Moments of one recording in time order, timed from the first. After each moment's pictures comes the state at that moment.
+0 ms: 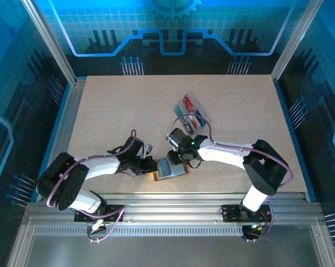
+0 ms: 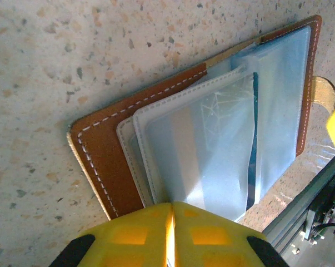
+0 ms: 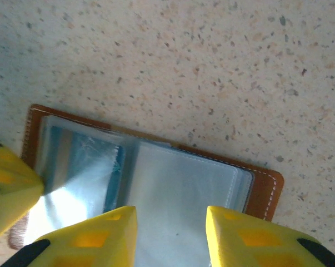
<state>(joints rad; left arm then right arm) -0.52 1.45 0.49 -0.08 0.53 -0.73 0.87 1.68 1.03 -0.50 0.03 0.45</state>
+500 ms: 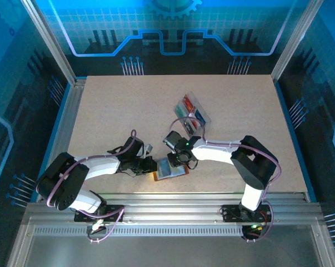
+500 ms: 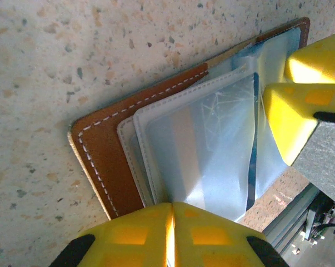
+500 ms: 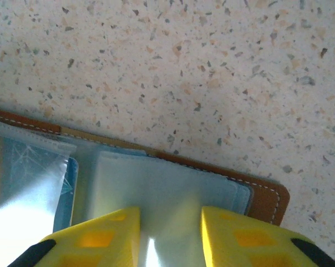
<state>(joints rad) -0.52 1.45 0.49 -0.07 0.53 -0.73 0.88 1.78 1.04 -0.48 0.07 0.45</state>
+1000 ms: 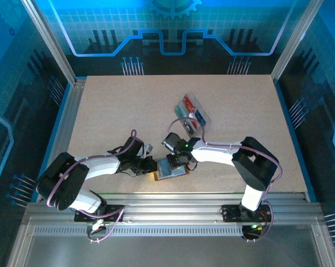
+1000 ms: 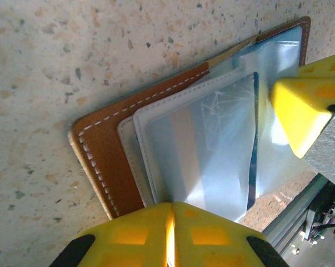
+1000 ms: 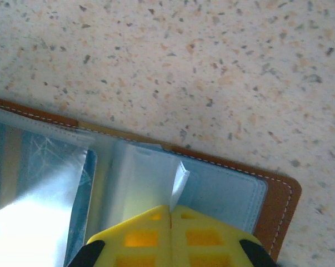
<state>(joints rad) -0.52 1.45 0.49 -0.07 0.53 -0.73 0.91 1.76 1.04 -0.51 0.11 0.45</state>
